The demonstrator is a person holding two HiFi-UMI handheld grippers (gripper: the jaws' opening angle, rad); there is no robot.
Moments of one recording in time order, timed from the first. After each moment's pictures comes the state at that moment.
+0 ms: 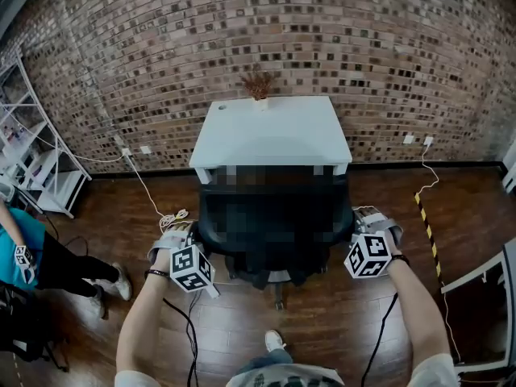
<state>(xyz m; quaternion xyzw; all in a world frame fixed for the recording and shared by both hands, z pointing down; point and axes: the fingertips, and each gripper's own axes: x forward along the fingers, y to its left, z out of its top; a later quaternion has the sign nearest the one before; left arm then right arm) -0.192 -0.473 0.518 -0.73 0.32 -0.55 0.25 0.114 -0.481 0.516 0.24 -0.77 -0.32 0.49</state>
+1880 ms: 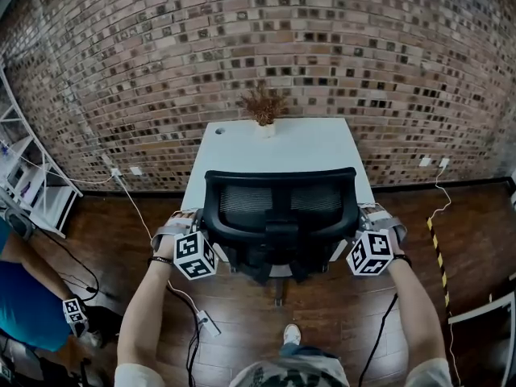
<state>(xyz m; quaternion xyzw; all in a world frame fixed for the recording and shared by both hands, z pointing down) -0.209 -0.768 0.516 -0.73 0.30 -0.55 0.26 0.099 -0.760 0.513 0.28 -0.75 -0.33 0.50</state>
